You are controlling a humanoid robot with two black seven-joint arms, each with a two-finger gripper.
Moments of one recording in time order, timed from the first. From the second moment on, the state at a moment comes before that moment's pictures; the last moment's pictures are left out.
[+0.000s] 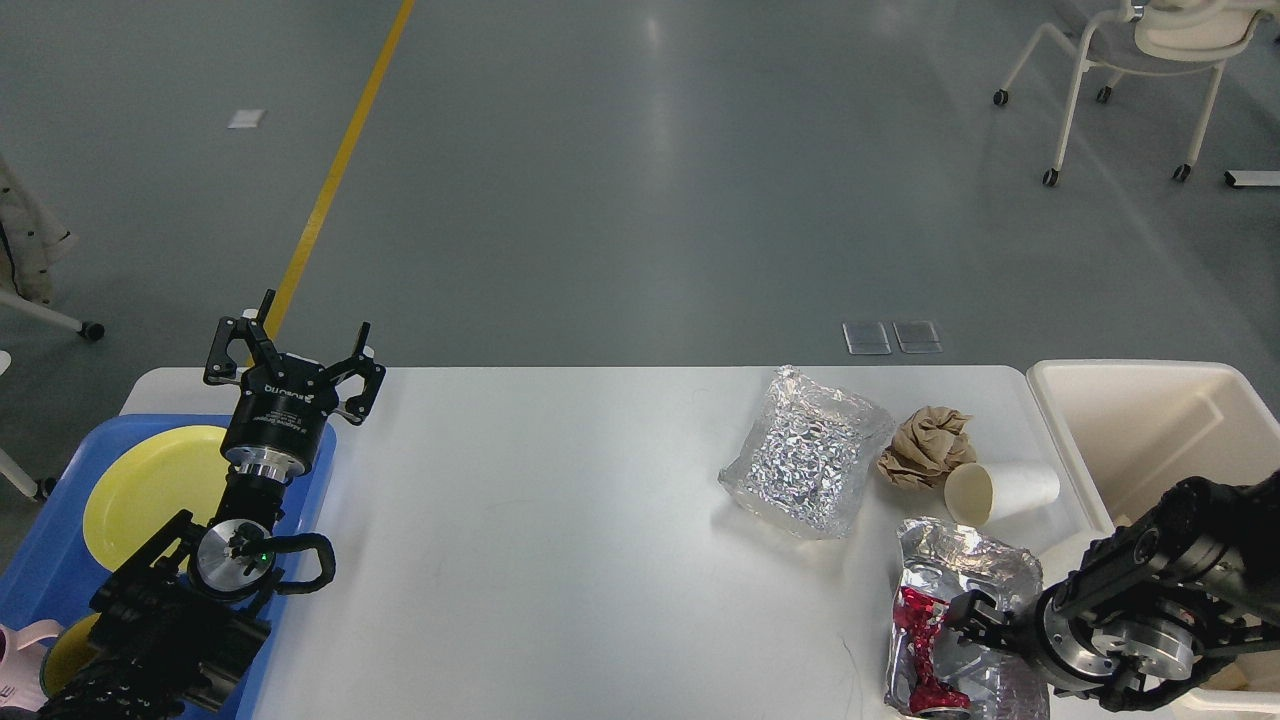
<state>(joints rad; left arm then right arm) -0.52 0.12 -1.27 -0.47 0.08 -0.67 -0.28 1.40 -0.38 -1.23 1.51 0.11 -0.21 -0.10</state>
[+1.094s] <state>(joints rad) -0.52 0.12 -1.27 -0.47 0.08 -0.67 -0.28 1.37 -0.41 -1.22 1.63 0.11 -0.39 -0.01</state>
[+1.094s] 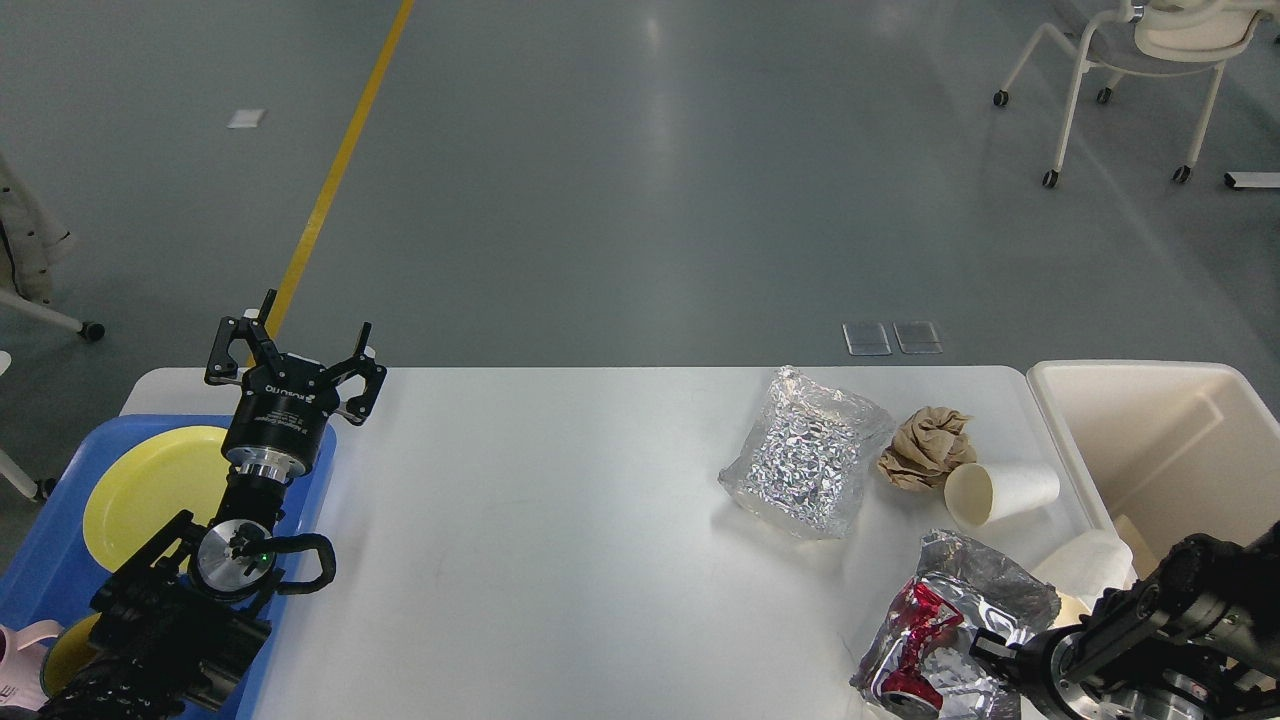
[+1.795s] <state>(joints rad) -0.52 0.12 -1.27 -0.47 0.08 -0.67 -0.28 2.45 -0.42 -1.22 1.70 0.07 0.57 0.00</state>
